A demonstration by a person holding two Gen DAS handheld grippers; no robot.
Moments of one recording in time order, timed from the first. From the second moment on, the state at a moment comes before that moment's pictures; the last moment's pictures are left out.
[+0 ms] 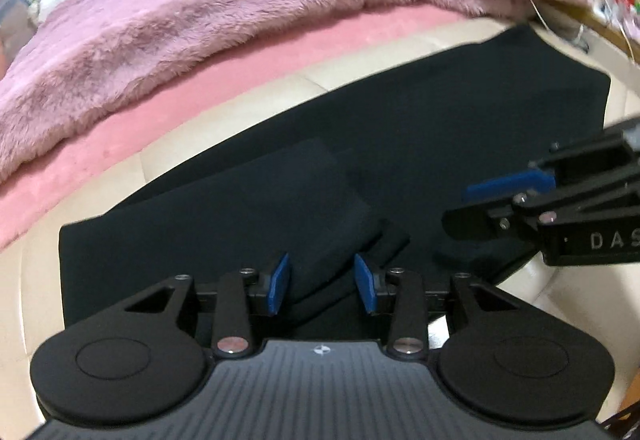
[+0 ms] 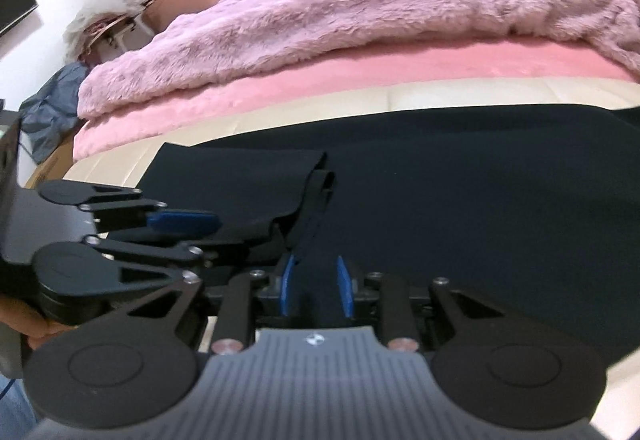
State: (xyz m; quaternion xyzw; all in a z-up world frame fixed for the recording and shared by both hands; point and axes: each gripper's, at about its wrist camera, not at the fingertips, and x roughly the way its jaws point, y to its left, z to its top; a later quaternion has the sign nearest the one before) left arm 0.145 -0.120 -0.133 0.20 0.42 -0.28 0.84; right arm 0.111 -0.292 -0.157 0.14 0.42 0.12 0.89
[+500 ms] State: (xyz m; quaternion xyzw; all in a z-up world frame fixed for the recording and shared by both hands) left arm 0.167 -0.079 -0.102 0.07 0.43 -0.29 0.85; right arm 0.140 -0.274 -0.159 0.10 0.43 0.19 0.88
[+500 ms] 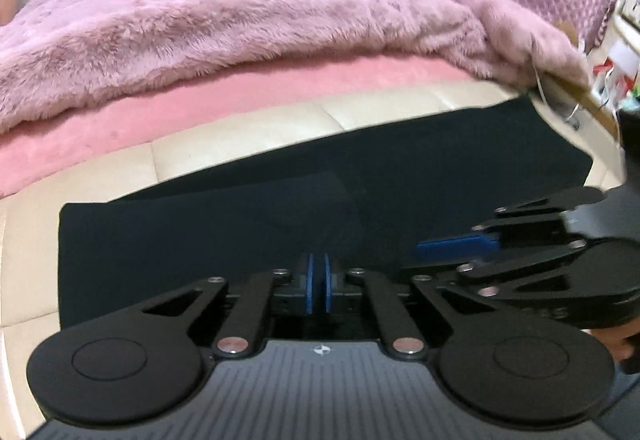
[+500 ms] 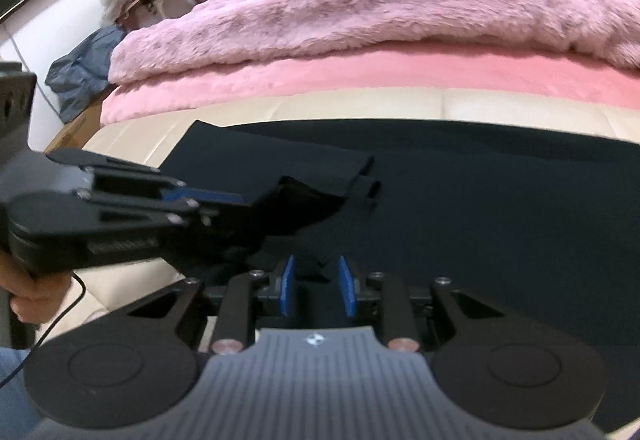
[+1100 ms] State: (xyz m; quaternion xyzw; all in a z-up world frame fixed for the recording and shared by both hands) left arm 0.155 -0.091 -0.105 0.18 0.43 -0.33 0.83; right arm 0.132 -0.263 -0.170 0.07 0.48 0.22 0.85
